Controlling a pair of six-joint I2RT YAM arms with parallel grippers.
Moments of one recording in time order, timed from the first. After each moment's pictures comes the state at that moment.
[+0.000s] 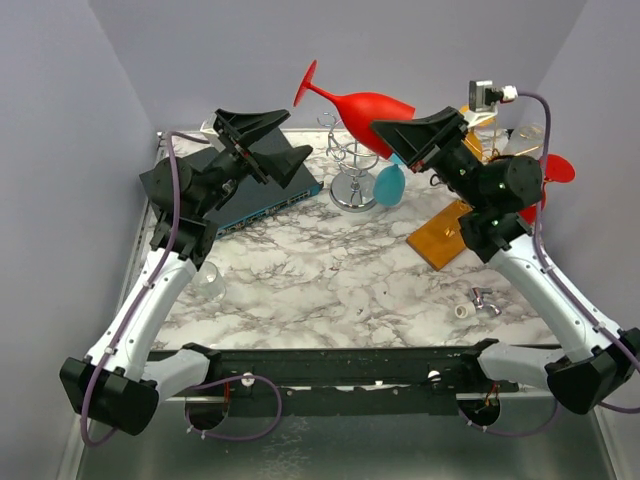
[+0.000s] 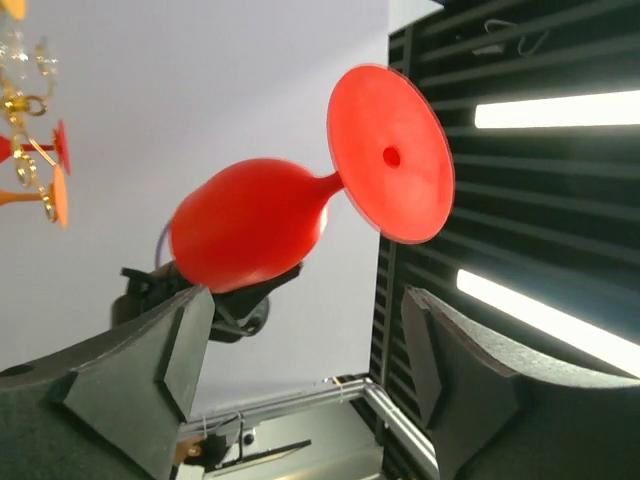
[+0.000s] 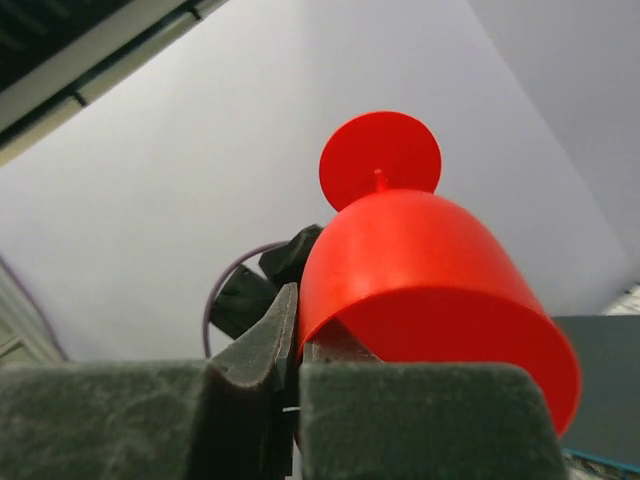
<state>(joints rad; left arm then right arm) -0.32 1.11 1.16 0.40 0.53 -2.07 0.52 1.19 1.21 0.67 -0.45 1.03</state>
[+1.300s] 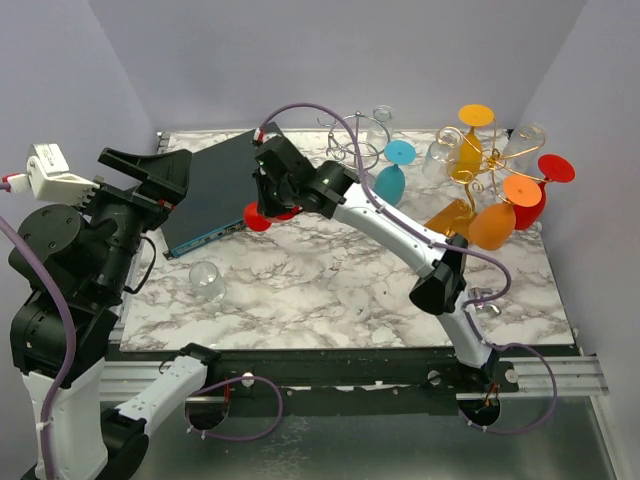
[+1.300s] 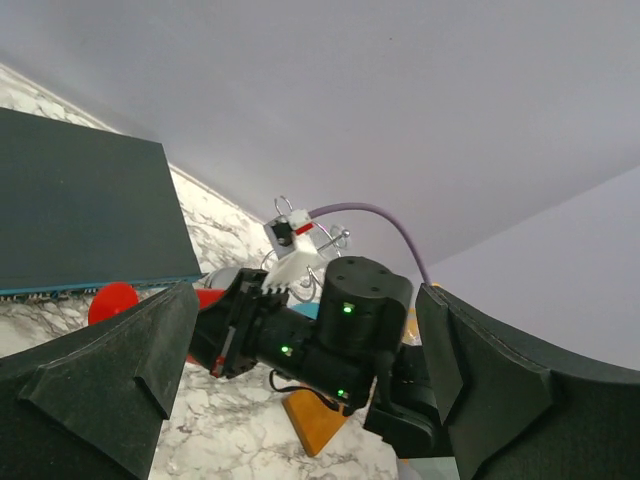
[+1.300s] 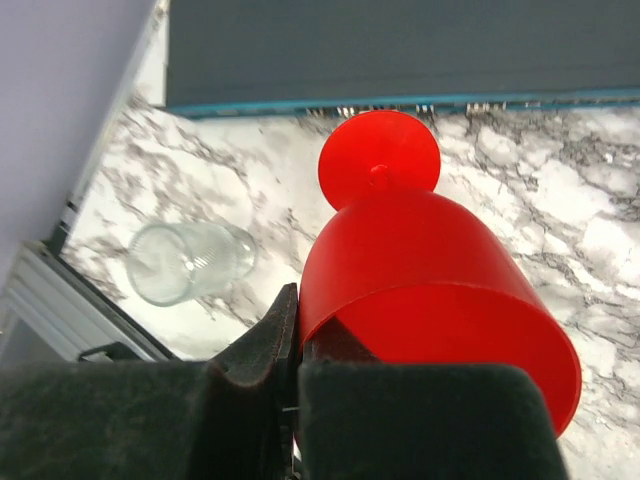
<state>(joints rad) -0.32 0.85 1.75 -0.89 -0.26 -0.83 0.99 2.18 2.42 -0.90 0.12 0.49</state>
